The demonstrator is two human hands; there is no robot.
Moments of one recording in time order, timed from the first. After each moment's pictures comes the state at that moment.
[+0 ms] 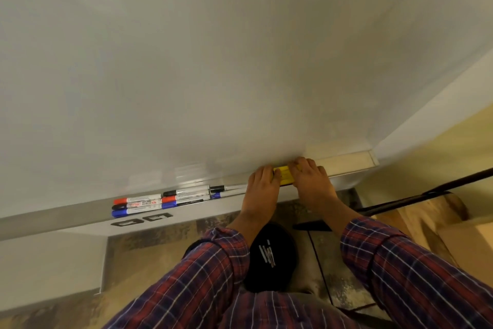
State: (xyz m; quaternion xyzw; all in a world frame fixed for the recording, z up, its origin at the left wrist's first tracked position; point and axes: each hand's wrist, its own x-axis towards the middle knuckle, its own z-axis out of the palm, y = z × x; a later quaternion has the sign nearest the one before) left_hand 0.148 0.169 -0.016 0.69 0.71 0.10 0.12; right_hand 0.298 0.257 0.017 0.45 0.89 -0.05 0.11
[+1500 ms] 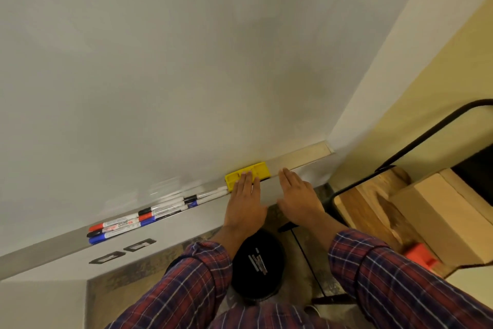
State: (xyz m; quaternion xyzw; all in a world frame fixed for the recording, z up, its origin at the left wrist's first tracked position) left_hand 0.184 0.135 0.011 0.72 0.68 0.04 0.16; right_hand 0.359 0.192 0.034 0.53 0.83 -0.15 0.08
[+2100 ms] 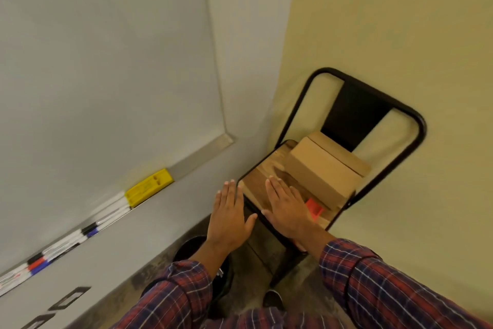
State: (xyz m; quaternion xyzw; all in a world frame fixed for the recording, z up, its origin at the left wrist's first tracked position) left_hand 0.403 0.099 0.009 0.81 0.58 0.02 0.12; right_hand 0.604 0.101 0.028 0.63 0.76 -0.15 0.03
